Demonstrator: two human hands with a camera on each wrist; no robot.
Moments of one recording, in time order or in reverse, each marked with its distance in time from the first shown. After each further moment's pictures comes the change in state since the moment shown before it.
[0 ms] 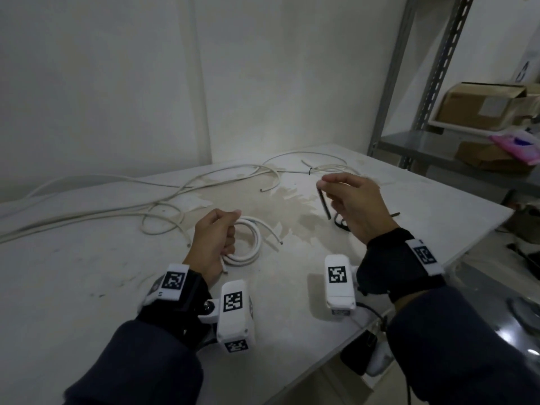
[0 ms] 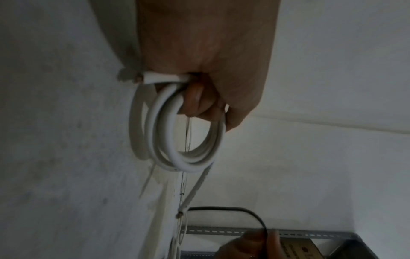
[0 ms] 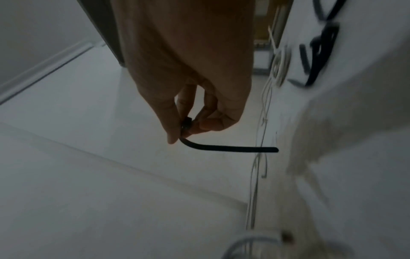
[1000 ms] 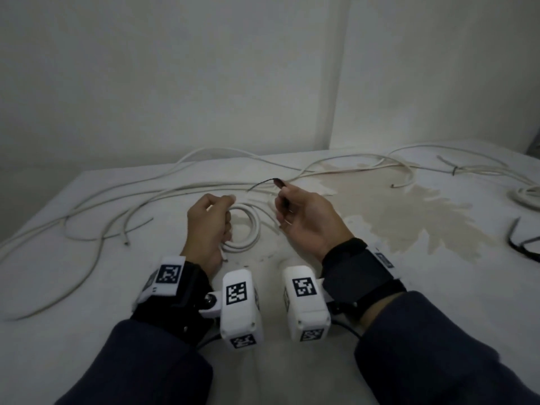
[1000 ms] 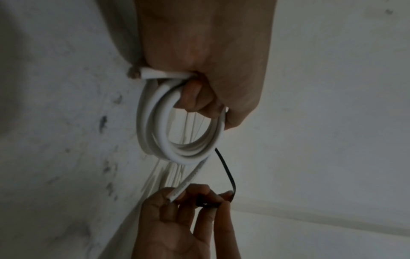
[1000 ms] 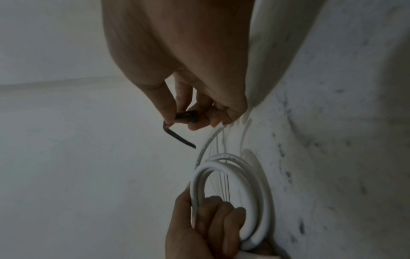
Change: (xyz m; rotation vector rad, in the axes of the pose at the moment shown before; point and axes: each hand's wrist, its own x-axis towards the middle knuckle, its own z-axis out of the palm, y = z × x) left_hand -0.005 0.049 -0.188 0.004 0.458 0.148; right_hand -0.053 0.071 0.264 0.519 -0.481 0.586
